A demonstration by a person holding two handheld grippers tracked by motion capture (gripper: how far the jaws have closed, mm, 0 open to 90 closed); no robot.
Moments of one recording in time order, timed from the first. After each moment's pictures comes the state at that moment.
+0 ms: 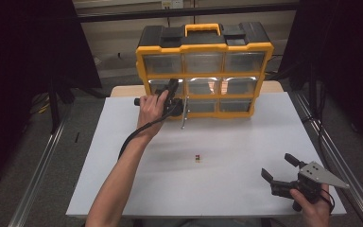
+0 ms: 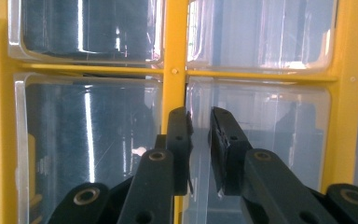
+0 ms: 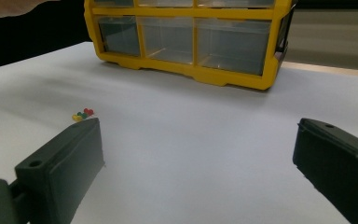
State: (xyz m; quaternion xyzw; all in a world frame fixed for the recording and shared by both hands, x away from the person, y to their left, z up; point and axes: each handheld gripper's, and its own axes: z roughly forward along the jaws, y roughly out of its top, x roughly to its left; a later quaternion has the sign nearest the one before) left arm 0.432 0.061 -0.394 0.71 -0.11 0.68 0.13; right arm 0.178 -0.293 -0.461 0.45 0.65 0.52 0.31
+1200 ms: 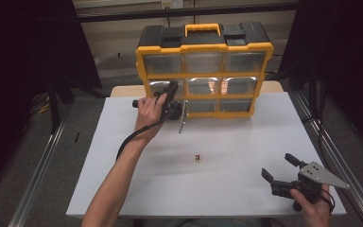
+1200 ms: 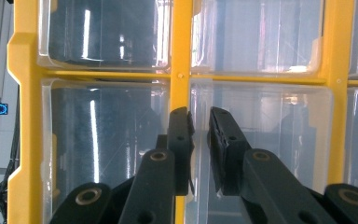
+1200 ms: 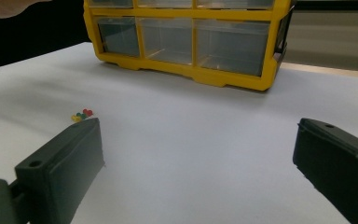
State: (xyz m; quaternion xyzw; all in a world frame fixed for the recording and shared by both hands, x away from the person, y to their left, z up) left arm 0.419 0.066 -0.394 0.70 -0.13 0.69 0.13; right arm 0.178 -0.293 -0.461 0.45 0.65 0.52 0.31
